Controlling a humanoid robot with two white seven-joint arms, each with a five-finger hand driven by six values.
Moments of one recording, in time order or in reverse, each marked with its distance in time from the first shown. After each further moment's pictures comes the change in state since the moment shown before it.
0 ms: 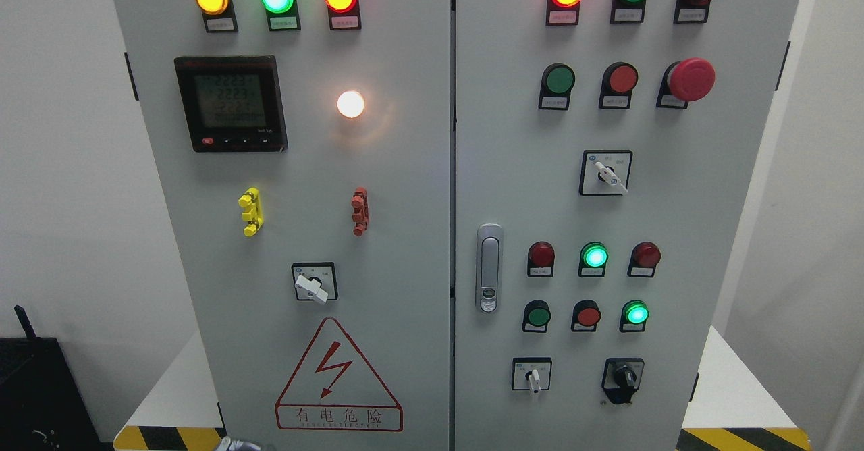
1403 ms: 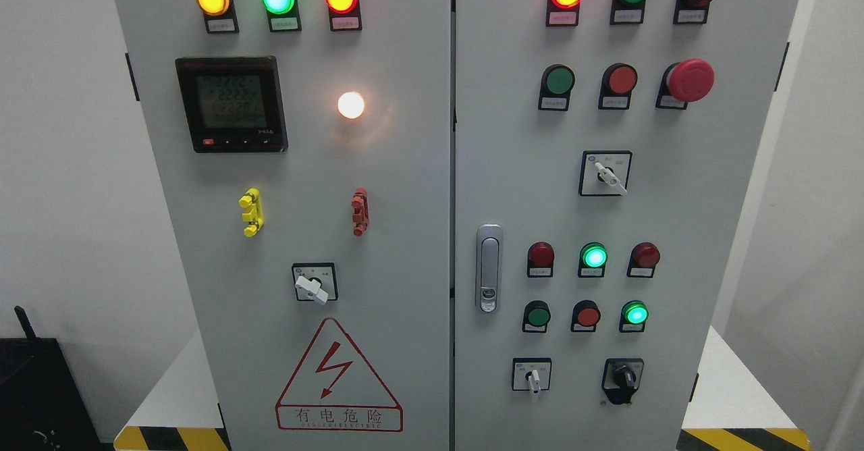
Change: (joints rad) left arm -0.005 0.064 0.007 1.467 0.187 0.101 -0.425; right arm 0.000 0.000 0.000 0.000 0.000 0.000 0.000
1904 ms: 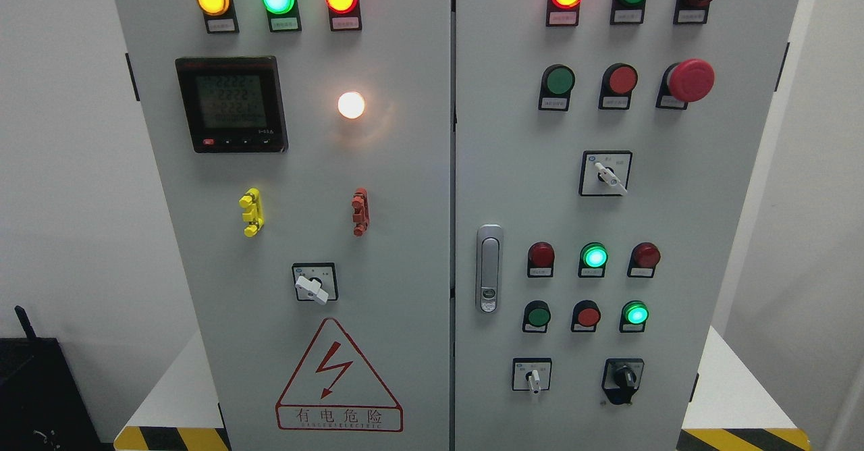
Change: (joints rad) left arm -0.051 -0.009 -0.009 0.137 -0.001 0.030 0.045; right arm 0.000 0.000 0.000 0.000 0.000 0.000 0.000
